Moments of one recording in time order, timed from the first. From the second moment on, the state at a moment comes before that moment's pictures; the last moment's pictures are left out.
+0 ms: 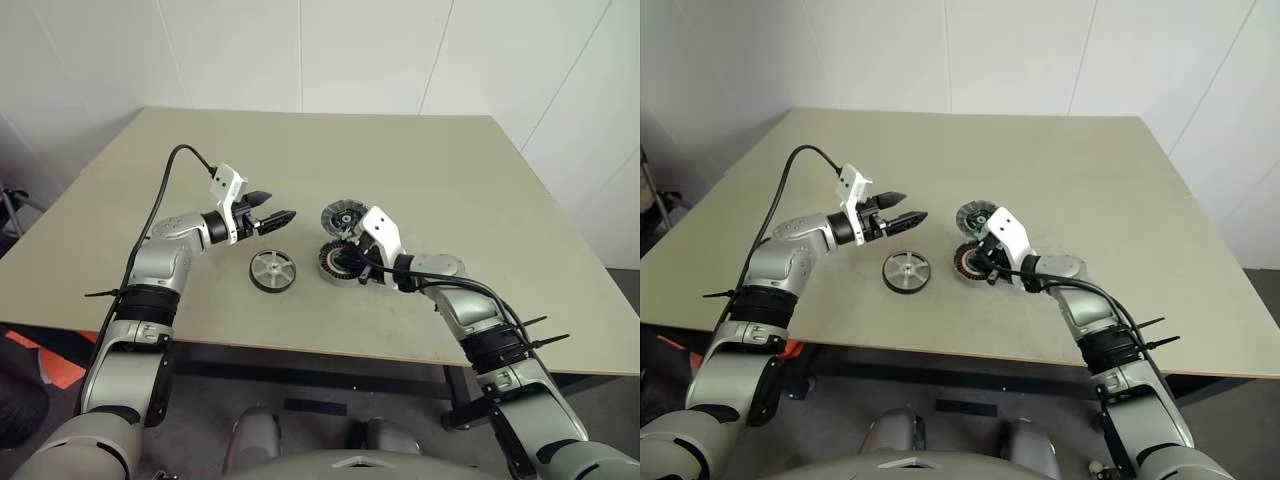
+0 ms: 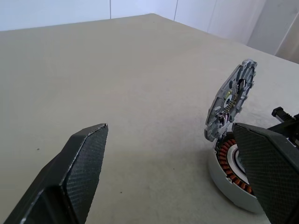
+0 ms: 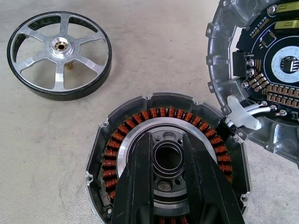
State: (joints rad) left arm -0.66 0.39 0.02 0.43 -0.33 0.37 -0.89; right arm -0.46 -0.37 0.24 0.22 0.12 0.37 0.78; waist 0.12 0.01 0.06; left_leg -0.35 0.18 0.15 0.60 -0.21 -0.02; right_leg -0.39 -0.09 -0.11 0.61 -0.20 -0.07
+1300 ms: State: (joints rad) left arm -0.66 0.39 0.02 0.43 -0.33 0.37 -0.89; right arm -0.46 -0.37 0.18 0.11 0.22 0.53 0.80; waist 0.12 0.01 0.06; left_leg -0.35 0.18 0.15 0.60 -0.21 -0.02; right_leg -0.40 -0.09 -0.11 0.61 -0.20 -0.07
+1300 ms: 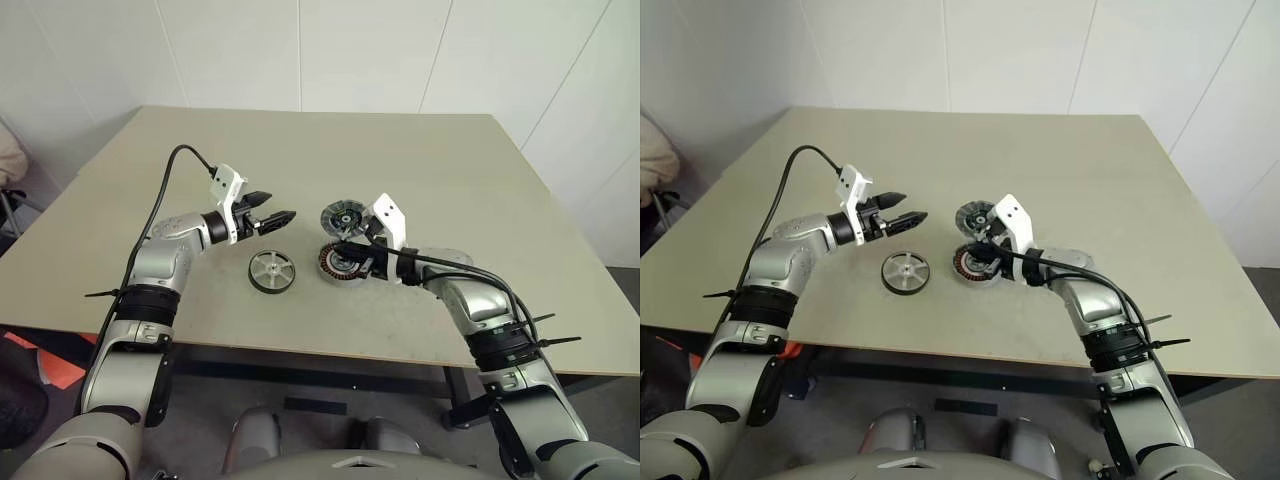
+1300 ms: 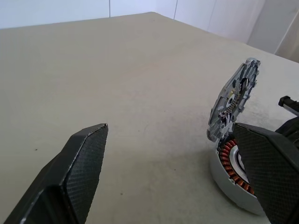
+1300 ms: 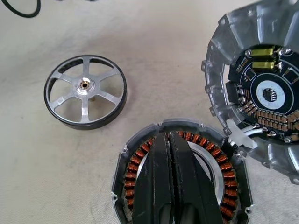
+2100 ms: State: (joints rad) left arm -0.66 0.39 0.02 0.43 -0.33 0.37 -0.89; right arm -0.43 -0.32 0.05 0.13 0.37 0.63 0.81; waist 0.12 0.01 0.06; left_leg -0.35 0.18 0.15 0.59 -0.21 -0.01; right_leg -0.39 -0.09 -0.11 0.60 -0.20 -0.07
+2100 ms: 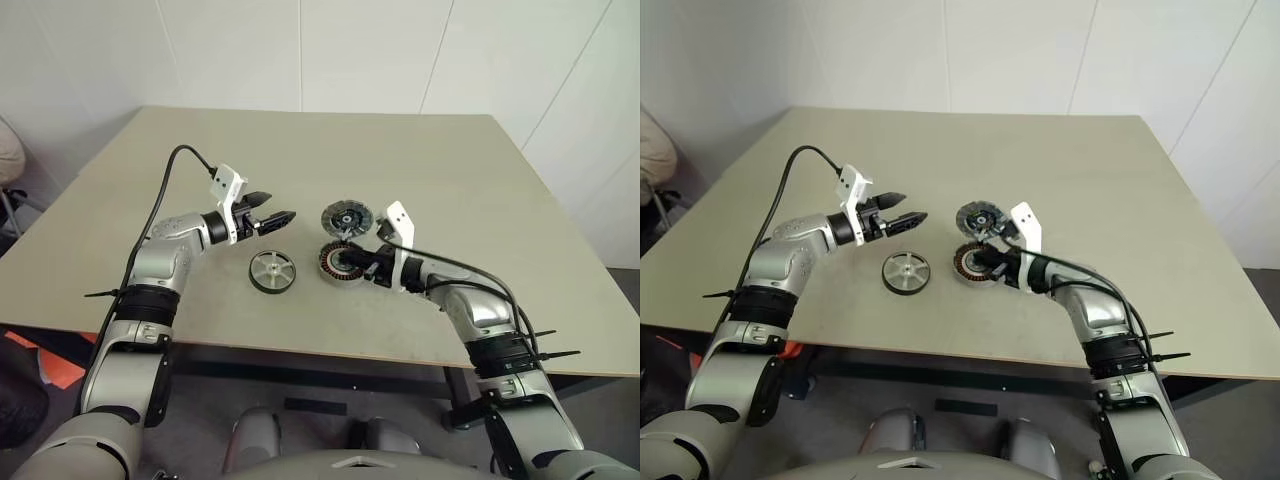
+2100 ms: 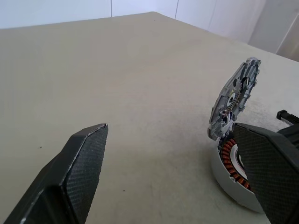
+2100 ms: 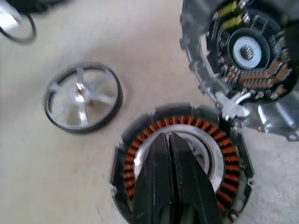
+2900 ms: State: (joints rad) left arm -0.60 0.41 0.01 0.38 -0.36 0.41 -0.96; right arm -0.43 -0.32 0.13 0.16 0.25 0.52 0.77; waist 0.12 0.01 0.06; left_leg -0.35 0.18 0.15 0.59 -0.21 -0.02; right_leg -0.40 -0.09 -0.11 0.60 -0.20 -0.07
